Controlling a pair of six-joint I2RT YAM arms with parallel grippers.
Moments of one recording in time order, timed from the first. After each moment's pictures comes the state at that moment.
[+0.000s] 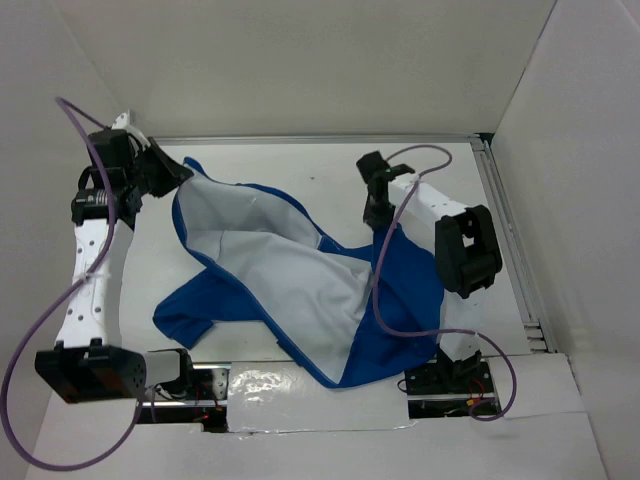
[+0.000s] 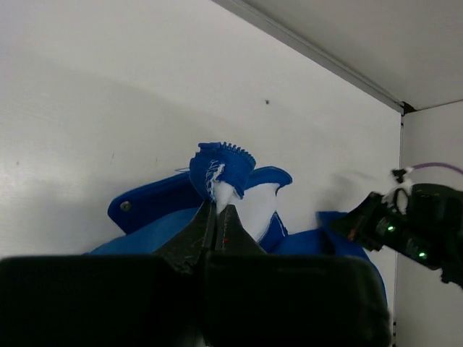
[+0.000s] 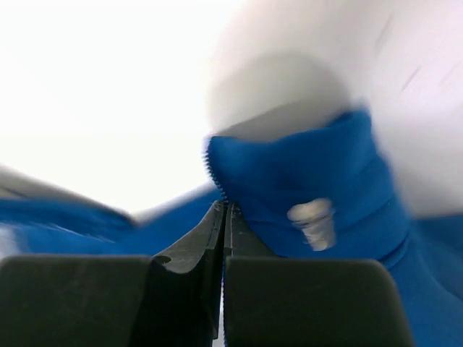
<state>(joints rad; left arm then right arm) 0.12 1.19 1.37 -0.66 0.25 -0.55 0.41 1.94 1.45 -0.80 0.22 0.64</state>
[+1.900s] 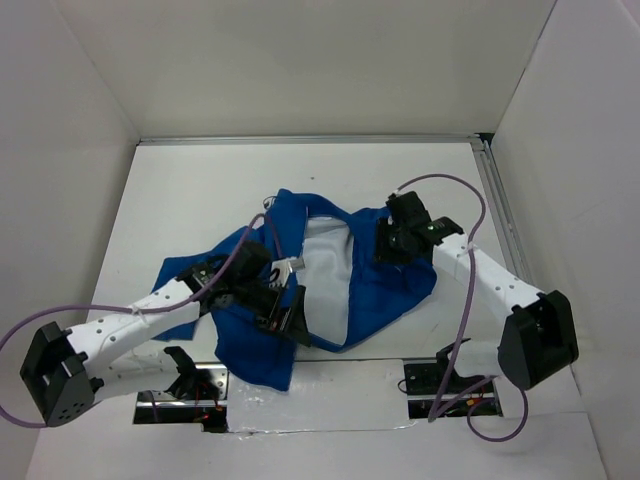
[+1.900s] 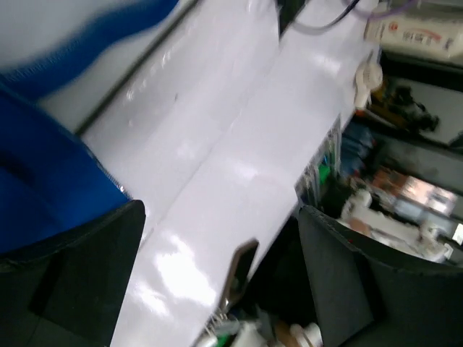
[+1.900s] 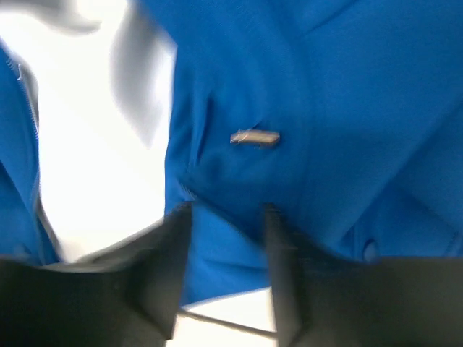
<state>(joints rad) -0.78 1.10 0.72 -0.59 0.75 -0.67 0.42 1.32 0.97 -0.65 0.01 0.50</state>
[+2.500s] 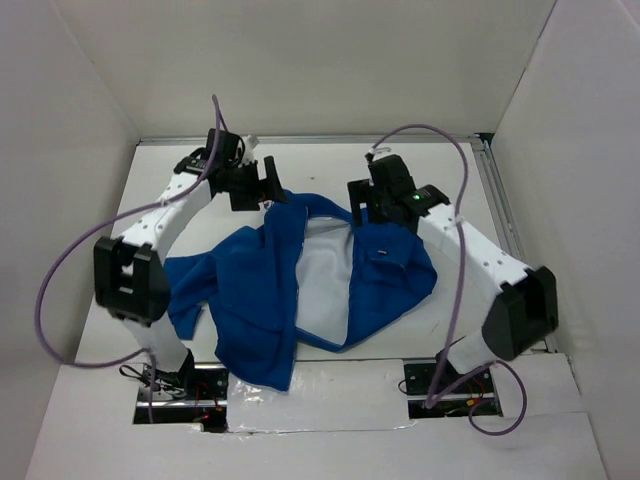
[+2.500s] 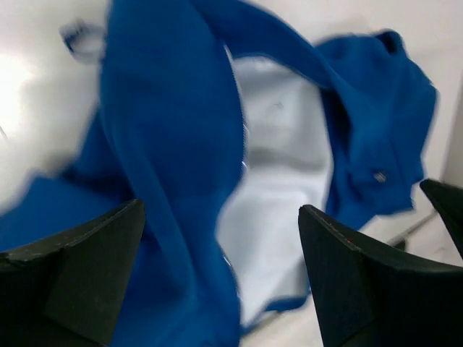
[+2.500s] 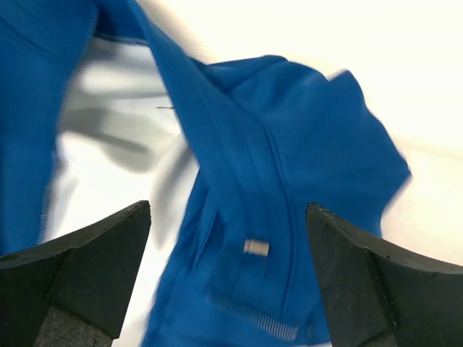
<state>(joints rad) -0.26 1.69 1.50 -0.68 0.37 -0.46 0.50 1.44 1.27 -0.62 0.20 0.25</state>
